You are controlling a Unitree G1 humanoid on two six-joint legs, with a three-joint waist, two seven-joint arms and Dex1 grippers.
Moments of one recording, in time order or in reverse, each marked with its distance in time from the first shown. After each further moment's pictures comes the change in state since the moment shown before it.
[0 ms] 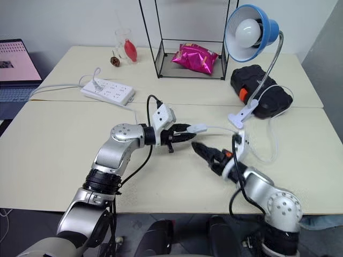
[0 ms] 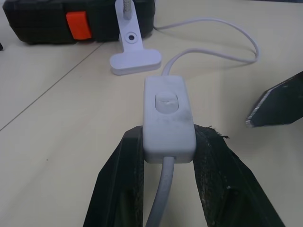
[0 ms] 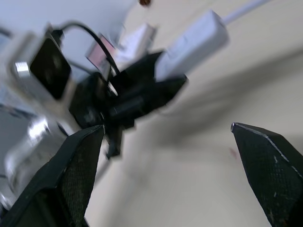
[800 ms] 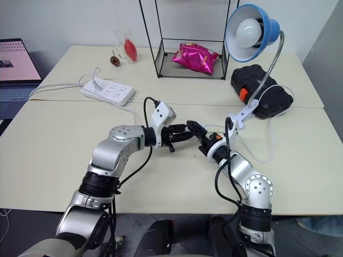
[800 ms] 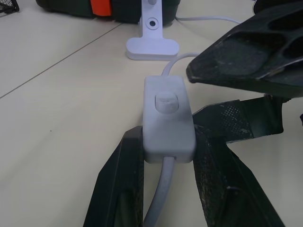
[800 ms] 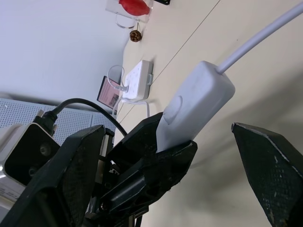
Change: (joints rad) left arm 0.014 0.012 0.000 -0.116 -0.055 0.257 0.106; right arm -0.126 0.124 0.053 0.213 0.028 -0.212 -0.153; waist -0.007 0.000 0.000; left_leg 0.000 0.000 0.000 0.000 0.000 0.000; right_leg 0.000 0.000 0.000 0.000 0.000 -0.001
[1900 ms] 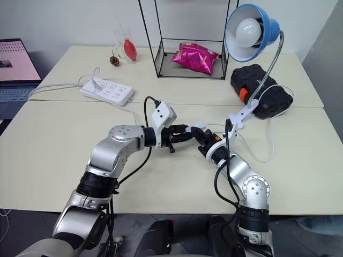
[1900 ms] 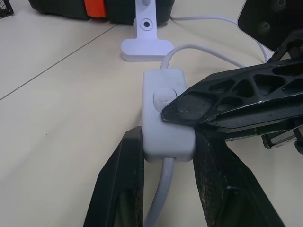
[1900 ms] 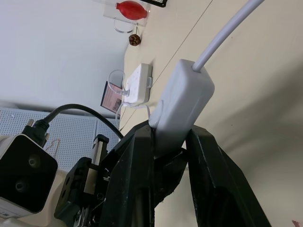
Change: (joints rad) left arm 0.001 0.025 -0.028 -0.022 -0.030 -0.001 0.014; right arm 0.013 0.014 0.013 0.032 0.009 -0.043 0.011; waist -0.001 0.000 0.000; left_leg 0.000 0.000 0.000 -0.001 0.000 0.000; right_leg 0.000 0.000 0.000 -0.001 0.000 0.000
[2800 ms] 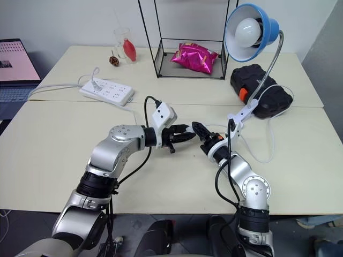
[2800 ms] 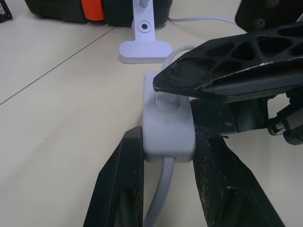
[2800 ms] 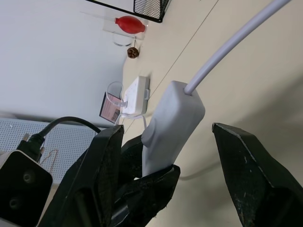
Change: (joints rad) left arm 0.000 0.007 -0.017 -0.001 -0.002 -0.019 0.003; right arm 0.004 -0.002 0.000 0.009 -0.039 -0.045 0.033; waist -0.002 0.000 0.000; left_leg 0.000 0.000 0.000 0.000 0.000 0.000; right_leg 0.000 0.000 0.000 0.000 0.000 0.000
